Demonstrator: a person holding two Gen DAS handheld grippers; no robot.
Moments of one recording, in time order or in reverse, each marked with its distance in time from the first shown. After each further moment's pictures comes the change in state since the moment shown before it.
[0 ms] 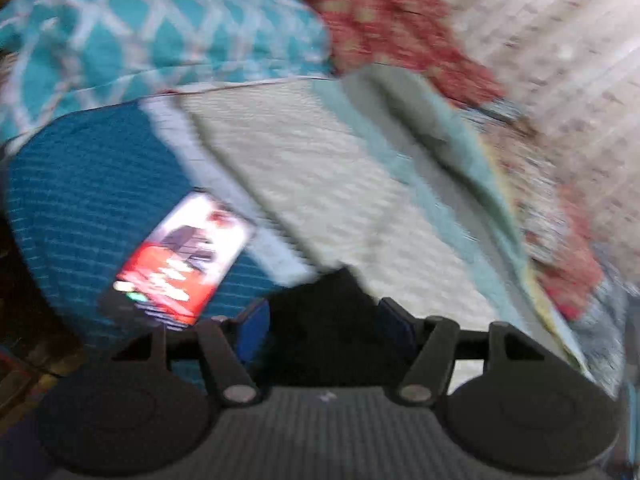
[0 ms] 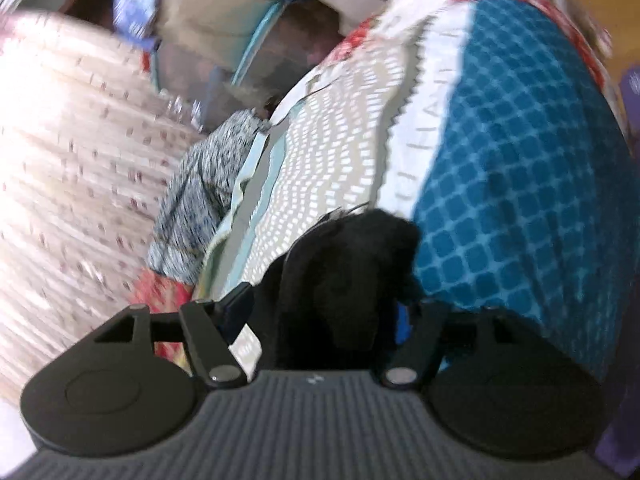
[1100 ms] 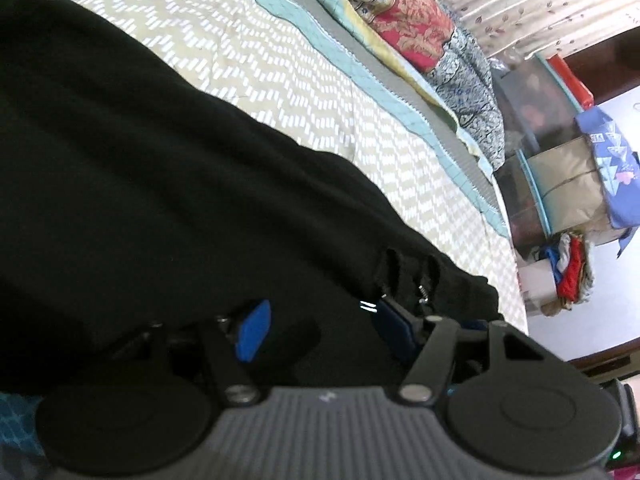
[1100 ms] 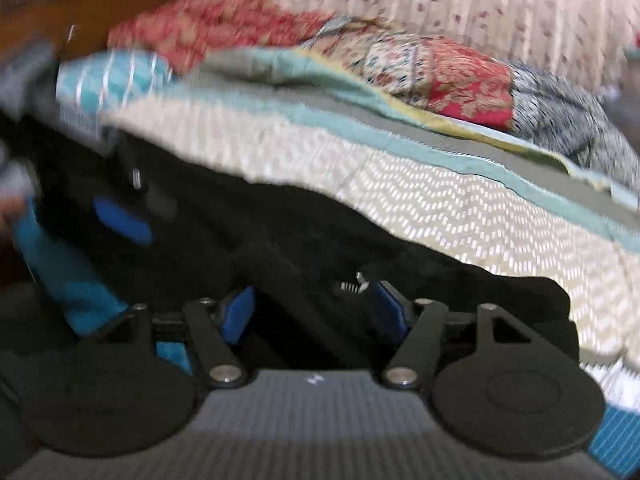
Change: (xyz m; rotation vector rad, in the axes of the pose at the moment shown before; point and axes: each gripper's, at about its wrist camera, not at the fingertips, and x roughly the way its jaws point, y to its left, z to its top) left arm 0.081 -0.091 -0.170 0.309 0.535 -0.422; right arm -0.058 0.237 -0.244 -1.266 0.465 0.387
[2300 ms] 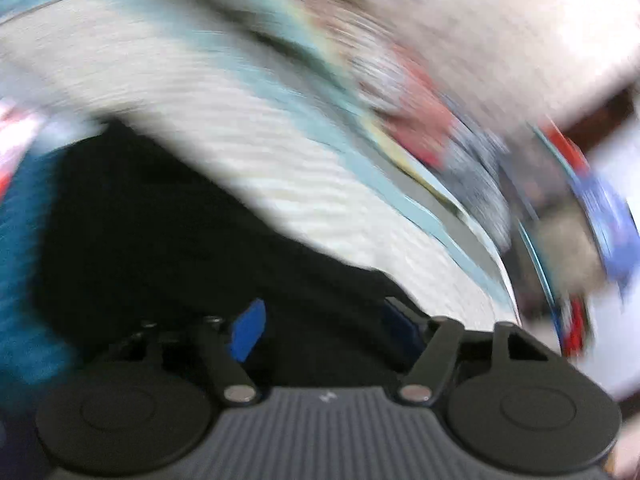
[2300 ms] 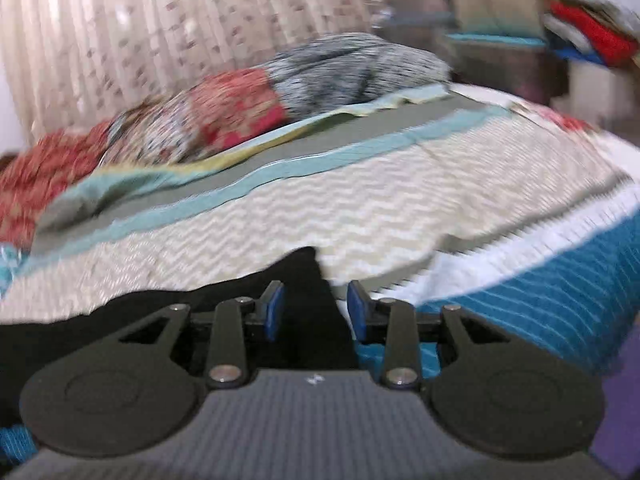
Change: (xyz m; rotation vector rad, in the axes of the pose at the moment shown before) left arm -0.079 0.011 0.031 0.091 -0.223 0.022; right arm -0.069 -0.104 -0.050 0.575 -0.140 -0.384
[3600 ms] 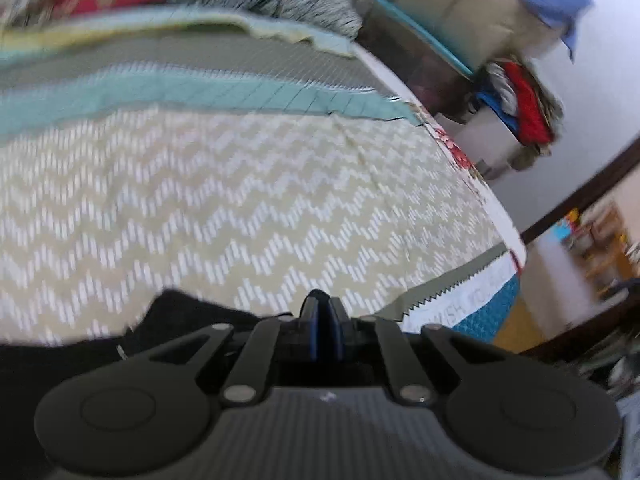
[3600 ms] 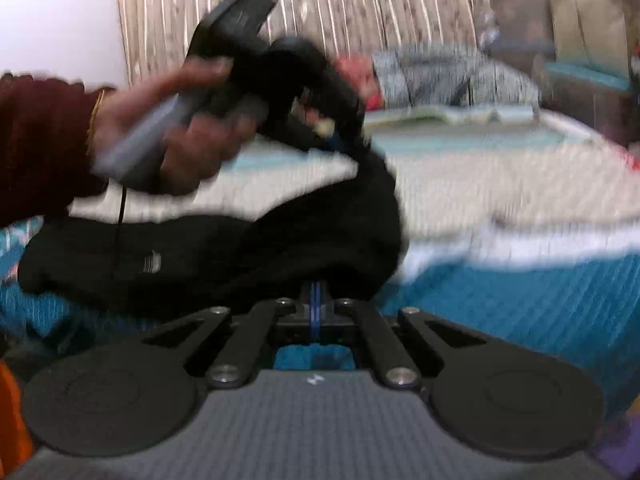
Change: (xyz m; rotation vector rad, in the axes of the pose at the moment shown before) left arm 0.296 -0.308 -0.066 0.455 0.446 -0.126; right arm -0.035 0.007 -0.065 -0.299 0.053 0.186
